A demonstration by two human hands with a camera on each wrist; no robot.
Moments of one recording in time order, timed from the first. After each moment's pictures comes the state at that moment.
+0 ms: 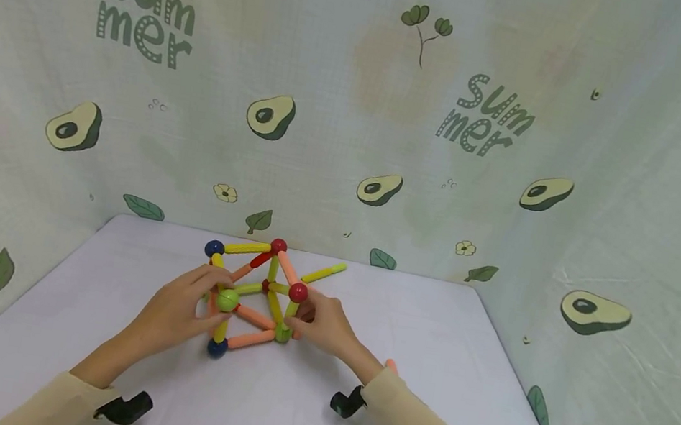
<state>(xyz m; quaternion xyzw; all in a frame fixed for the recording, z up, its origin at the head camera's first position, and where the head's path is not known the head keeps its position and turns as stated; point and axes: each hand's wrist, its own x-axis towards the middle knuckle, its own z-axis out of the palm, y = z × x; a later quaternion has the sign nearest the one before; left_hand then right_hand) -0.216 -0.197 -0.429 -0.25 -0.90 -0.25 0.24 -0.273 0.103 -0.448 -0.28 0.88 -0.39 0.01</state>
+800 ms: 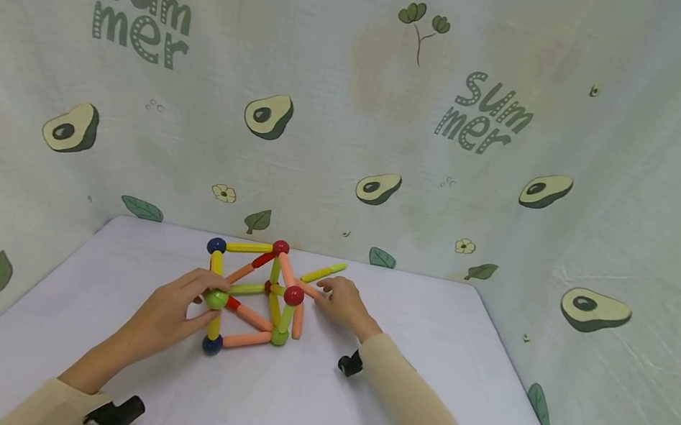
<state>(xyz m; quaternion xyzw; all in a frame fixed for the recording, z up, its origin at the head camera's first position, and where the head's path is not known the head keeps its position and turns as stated) -0.212 -0.206 -0.430 -0.29 -0.88 -0.27 0.26 -0.348 0.129 -0.471 -0.20 0.95 -0.24 -0.01</state>
